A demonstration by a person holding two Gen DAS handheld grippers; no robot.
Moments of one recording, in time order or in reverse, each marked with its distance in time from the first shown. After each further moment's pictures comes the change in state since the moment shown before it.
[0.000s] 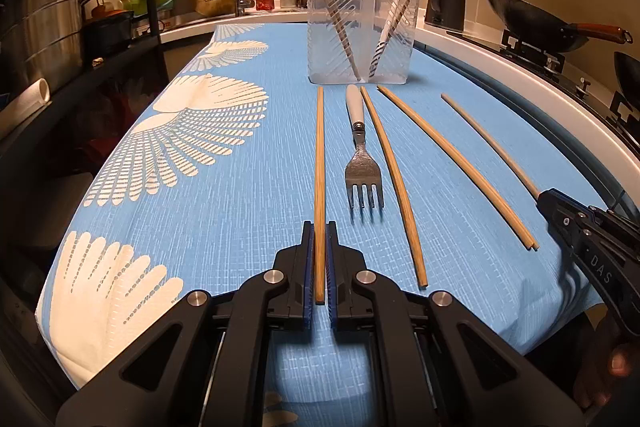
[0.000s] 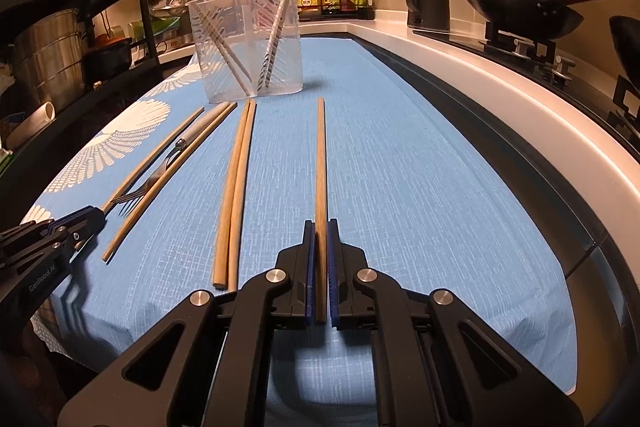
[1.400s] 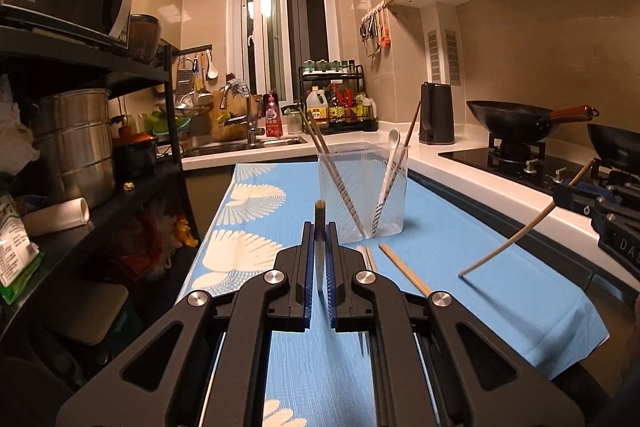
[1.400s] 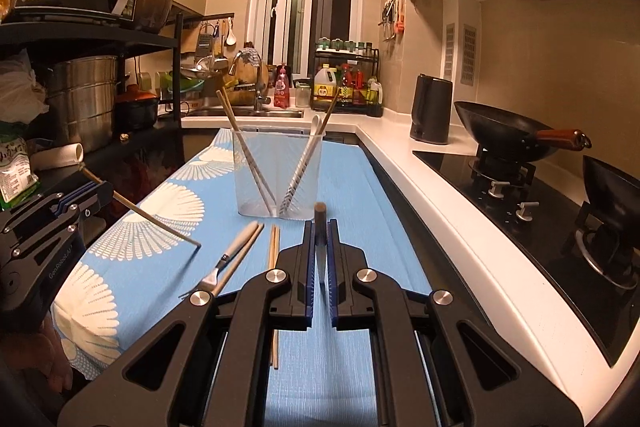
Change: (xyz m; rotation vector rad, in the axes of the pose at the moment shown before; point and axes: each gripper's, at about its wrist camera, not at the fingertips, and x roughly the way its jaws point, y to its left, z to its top) left arm -0.106 0.003 0.063 0.067 -0.437 0.039; right arm -0.115 0.022 0.076 -0.128 -0.283 -0.011
